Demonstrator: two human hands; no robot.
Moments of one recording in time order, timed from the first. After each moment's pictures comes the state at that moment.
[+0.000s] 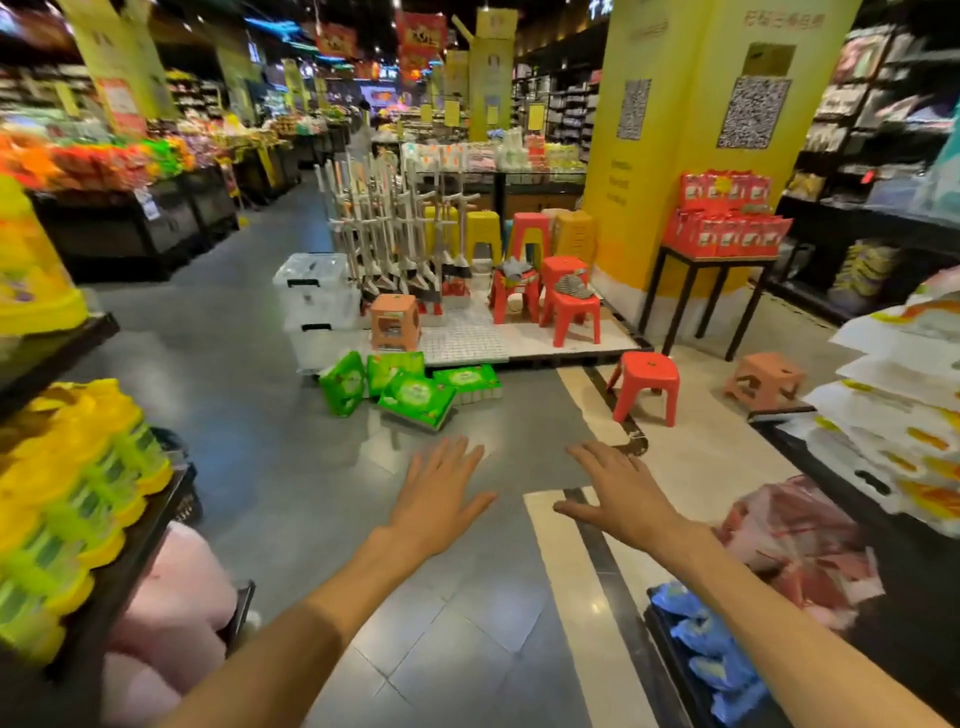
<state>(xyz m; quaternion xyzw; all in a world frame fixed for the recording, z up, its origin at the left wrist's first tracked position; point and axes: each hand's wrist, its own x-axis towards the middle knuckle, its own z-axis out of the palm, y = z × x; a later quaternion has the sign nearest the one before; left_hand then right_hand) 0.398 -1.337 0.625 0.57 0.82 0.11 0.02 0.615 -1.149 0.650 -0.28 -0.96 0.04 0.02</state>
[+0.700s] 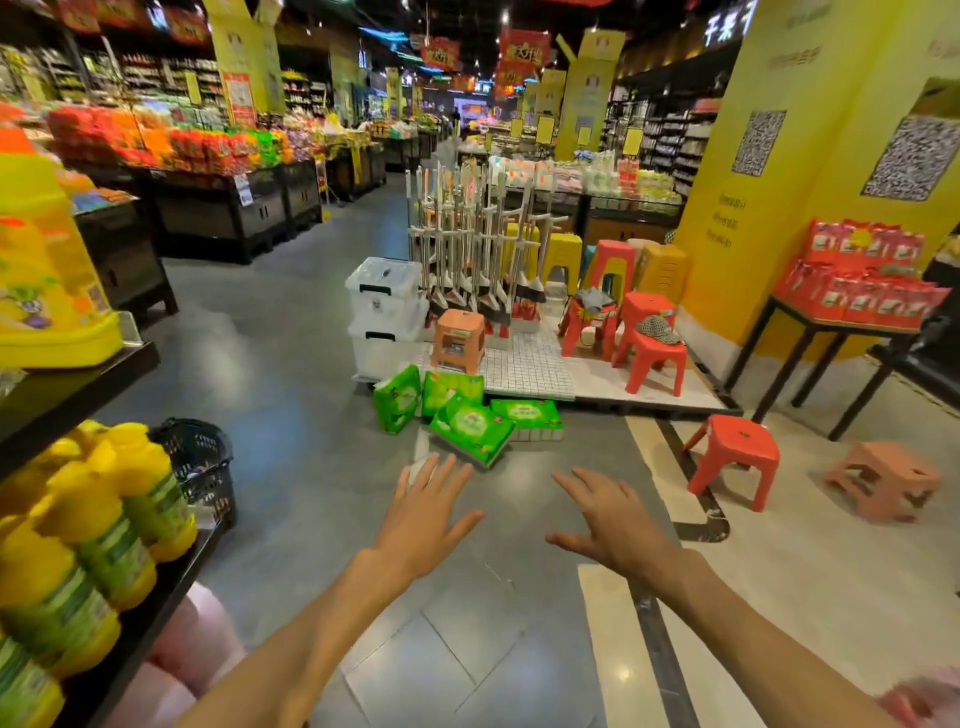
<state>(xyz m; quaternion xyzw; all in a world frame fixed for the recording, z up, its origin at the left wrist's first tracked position) 0.155 -1.296 0.585 0.48 0.87 0.13 -0.01 0.342 -1.074 0.626 -0.18 -0.98 0.03 -0.01</state>
